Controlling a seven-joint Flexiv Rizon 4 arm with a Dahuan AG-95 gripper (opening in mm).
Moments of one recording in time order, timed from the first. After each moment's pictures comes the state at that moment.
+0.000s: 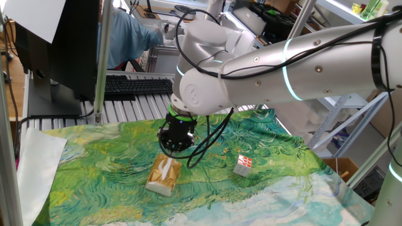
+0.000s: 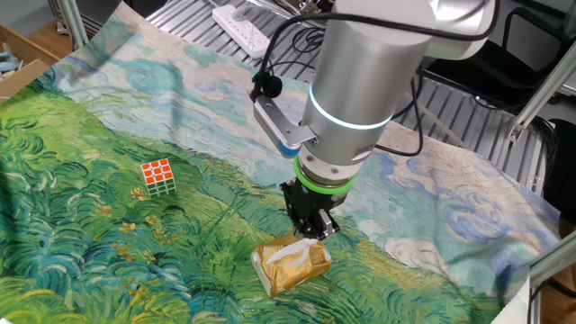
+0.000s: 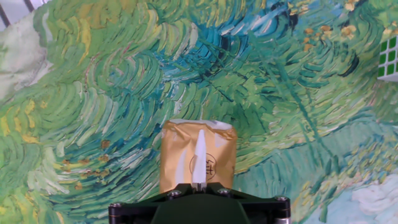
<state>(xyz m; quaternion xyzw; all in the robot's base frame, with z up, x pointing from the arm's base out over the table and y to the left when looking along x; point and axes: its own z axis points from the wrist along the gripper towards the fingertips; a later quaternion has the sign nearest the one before) 0.577 0.138 0.119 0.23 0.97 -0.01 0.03</state>
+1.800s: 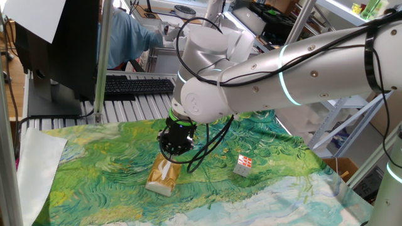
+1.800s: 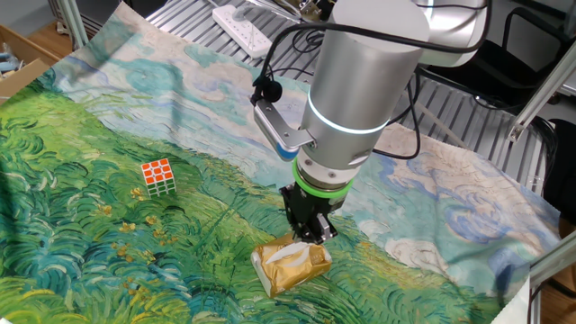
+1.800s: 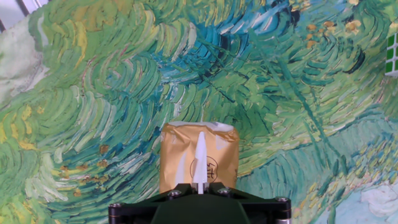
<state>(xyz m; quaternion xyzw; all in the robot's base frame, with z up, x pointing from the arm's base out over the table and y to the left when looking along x) 0.578 0.140 0.108 0.25 0.97 0.00 0.04</state>
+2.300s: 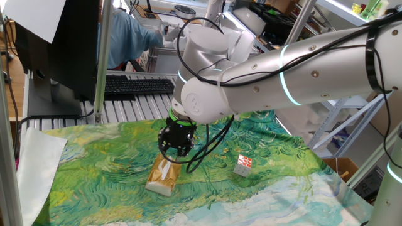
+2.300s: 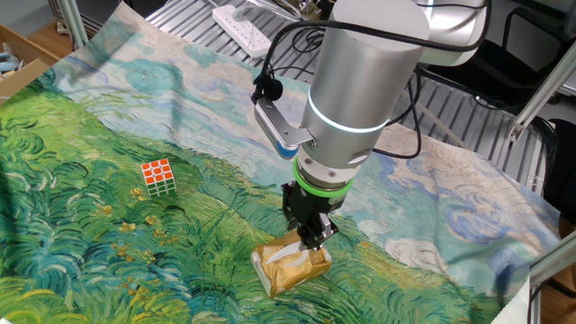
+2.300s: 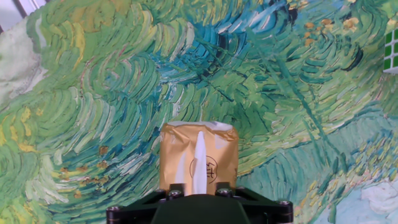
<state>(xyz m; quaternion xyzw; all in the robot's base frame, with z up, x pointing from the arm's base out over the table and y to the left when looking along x) 0.578 0.139 0.106 0.26 0.97 0.00 0.04</state>
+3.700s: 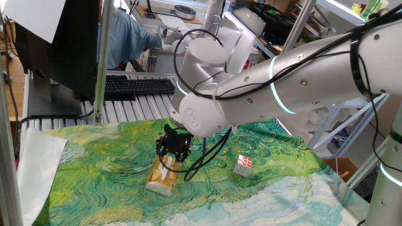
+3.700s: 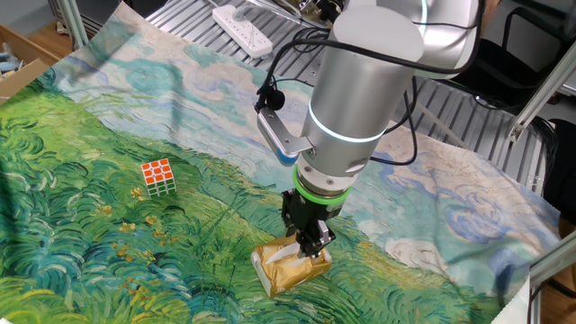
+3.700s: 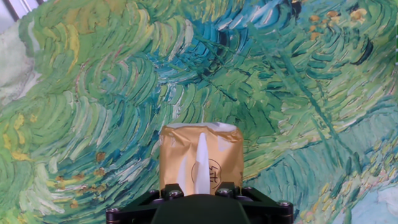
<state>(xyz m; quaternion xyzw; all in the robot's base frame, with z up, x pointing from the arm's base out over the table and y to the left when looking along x) 0.580 0.141 0.082 0.27 0.96 0.00 0.06</state>
